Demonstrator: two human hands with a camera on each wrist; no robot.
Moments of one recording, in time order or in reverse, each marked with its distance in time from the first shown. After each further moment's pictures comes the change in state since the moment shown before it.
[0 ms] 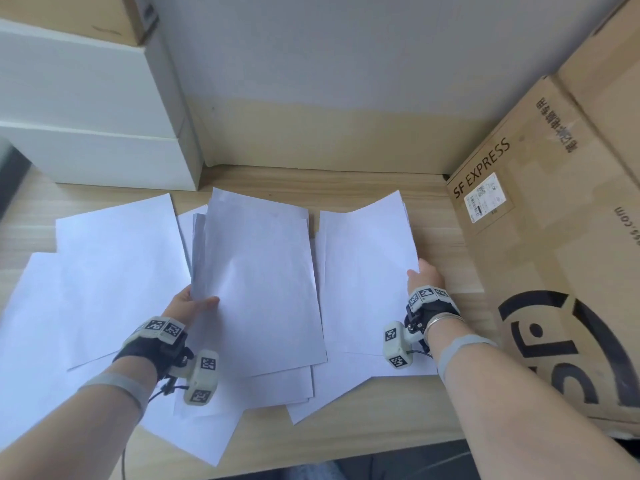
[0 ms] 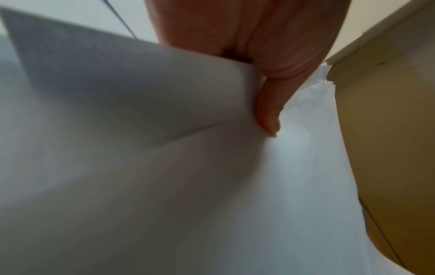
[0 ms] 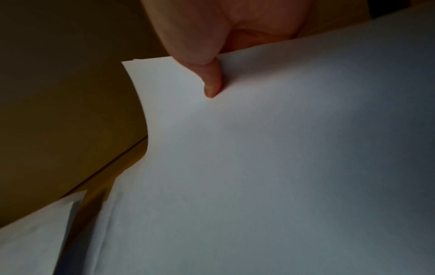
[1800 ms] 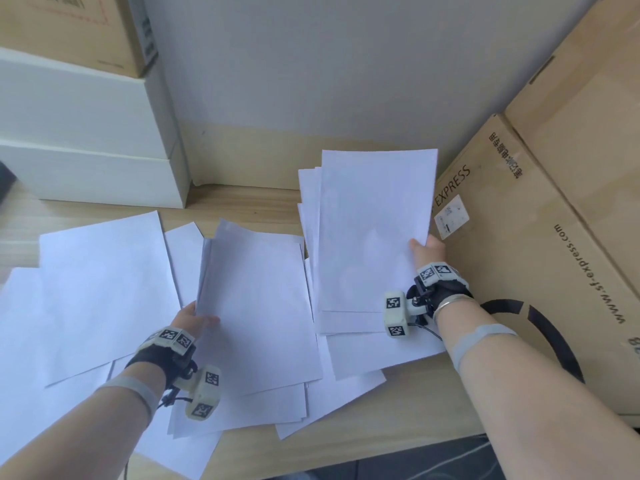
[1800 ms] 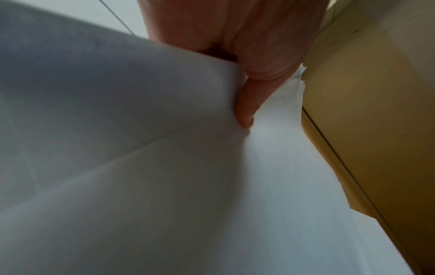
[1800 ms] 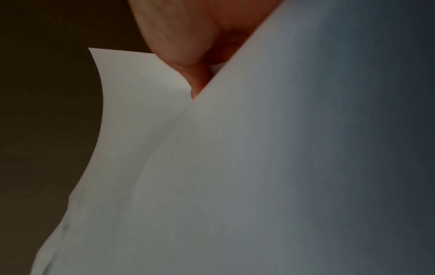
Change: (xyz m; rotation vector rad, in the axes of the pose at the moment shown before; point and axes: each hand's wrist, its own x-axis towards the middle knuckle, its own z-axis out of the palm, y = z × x) left_hand -0.002 -0.003 0.029 0.286 0.078 0.033; right_hand 0.007 -0.045 -0.066 0.401 0.146 -0.092
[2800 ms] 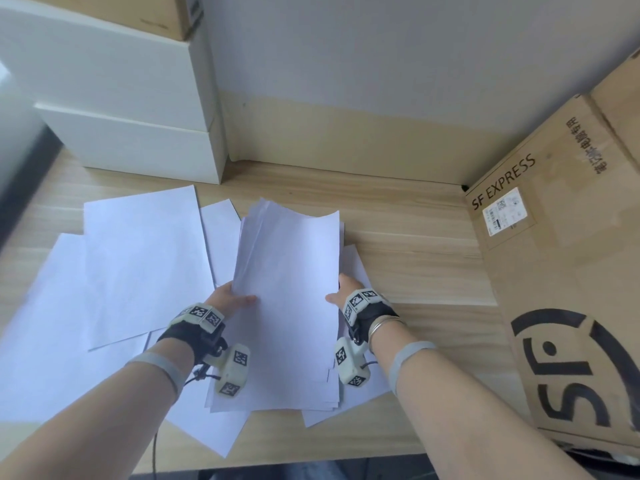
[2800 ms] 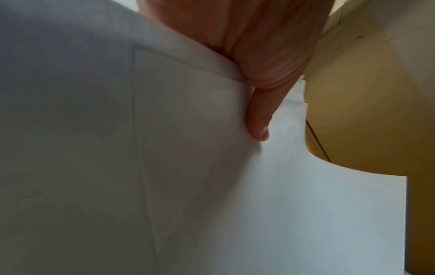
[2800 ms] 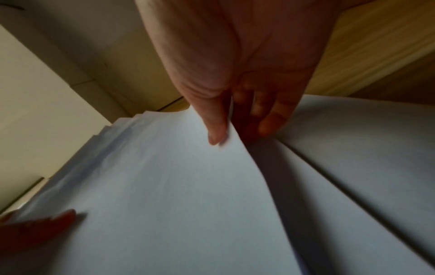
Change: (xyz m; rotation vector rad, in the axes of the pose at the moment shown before) left_hand 0.008 -0.001 -0.007 -0.033 -0.133 0.011; right_hand -0.089 0.028 0.159 -0.776 -0.745 0.003
